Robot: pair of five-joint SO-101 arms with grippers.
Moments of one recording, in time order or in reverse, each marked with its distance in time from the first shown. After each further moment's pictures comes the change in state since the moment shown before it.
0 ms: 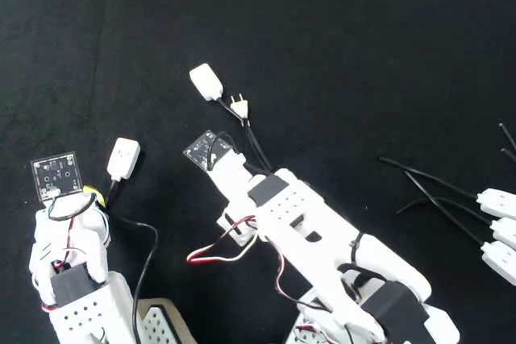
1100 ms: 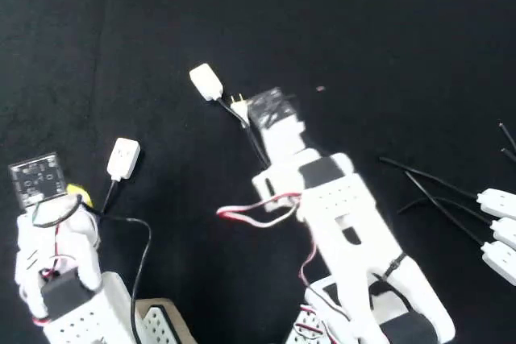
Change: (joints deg) left arm -4.5 0.7 -10.9 6.9 -0.1; right arm 18.5 -10.9 -3.7 5.5 -3.0
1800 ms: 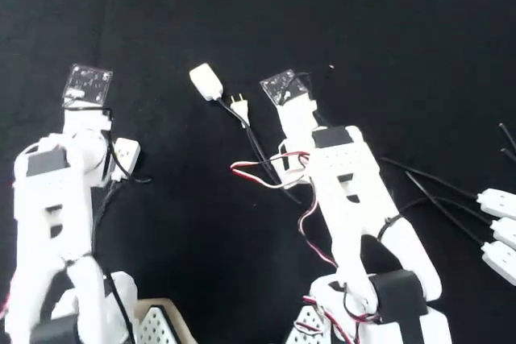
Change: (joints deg) left arm 15.4 72.0 -35.5 -12.8 -14.1; right arm 8.3 14.9 -8.8 -2.3 10.6
